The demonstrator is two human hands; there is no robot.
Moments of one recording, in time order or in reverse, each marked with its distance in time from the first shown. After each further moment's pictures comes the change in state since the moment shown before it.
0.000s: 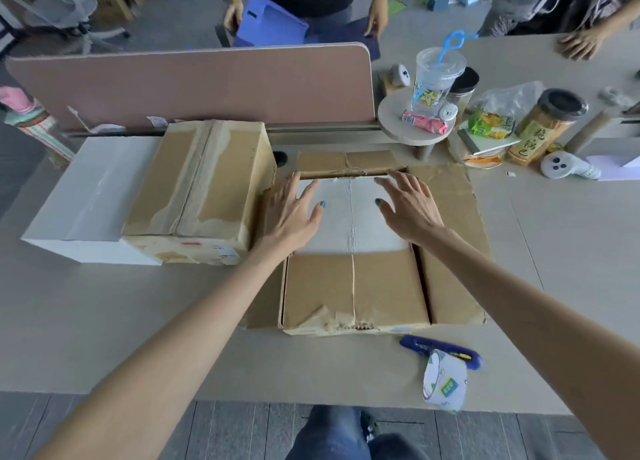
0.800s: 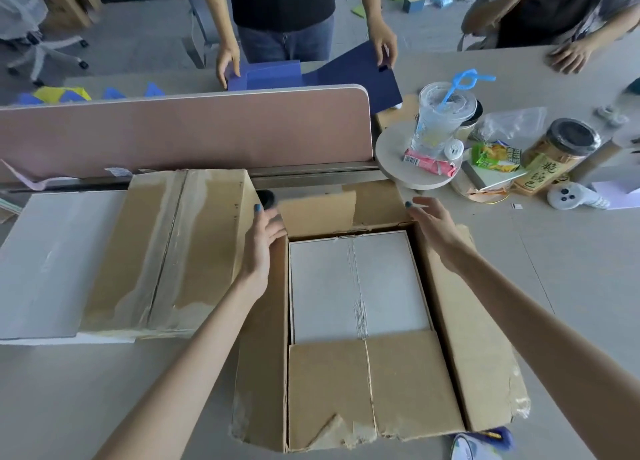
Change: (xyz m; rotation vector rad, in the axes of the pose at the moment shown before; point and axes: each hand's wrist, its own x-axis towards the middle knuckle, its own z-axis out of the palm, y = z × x) left_hand 0.087 -0.036 -0.021 -1.233 0.090 -0.349; right_hand 0.090 0.044 0.004 1.035 0.031 0.670
